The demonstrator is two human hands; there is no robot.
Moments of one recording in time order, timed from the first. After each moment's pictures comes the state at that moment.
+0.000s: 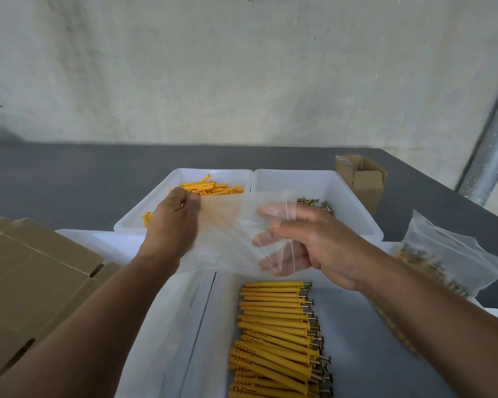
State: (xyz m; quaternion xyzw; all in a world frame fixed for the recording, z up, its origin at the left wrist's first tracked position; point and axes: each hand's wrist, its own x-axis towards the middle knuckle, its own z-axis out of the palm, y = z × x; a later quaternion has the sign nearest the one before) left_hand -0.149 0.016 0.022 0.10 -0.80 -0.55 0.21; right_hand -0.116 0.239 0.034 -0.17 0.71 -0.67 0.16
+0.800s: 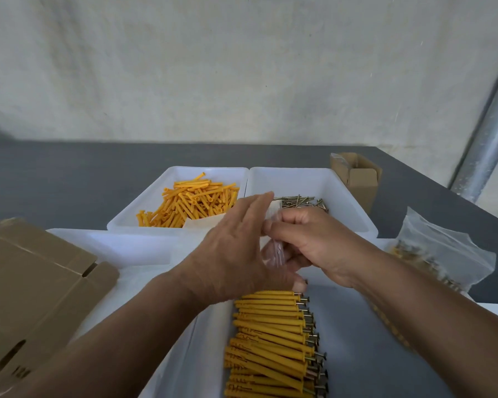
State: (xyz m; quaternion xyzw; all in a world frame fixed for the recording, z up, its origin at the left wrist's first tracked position) left_hand -0.107 0.069 0.022 -0.27 -0.92 -0.26 0.10; right_hand -0.113 0.236 0.038 -0.14 0.77 -0.62 0.13
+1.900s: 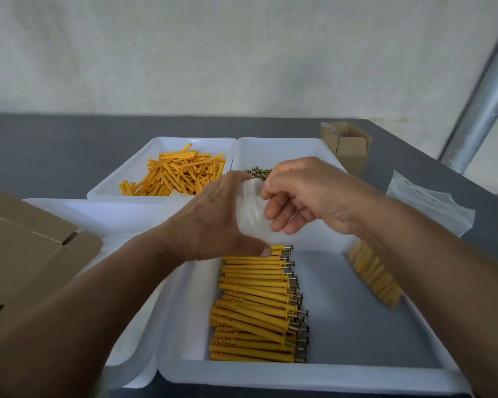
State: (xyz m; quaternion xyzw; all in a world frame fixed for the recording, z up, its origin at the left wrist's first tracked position) left_hand -0.115 0.063 0.015 -0.23 -0.94 -0.26 0.06; right_hand -0.114 0.250 0.056 -0.11 0.82 -0.55 0.11
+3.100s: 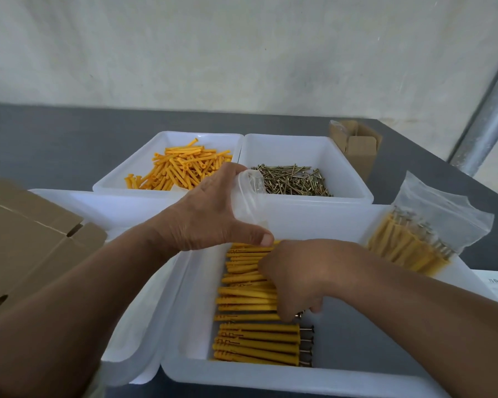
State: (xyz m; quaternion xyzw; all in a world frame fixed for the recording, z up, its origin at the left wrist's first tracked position) left_hand -0.117 0.053 0.019 -0.20 -0.92 -0.34 0.03; right_hand -0.092 0.218 0.001 -0.25 0.92 0.11 0.30
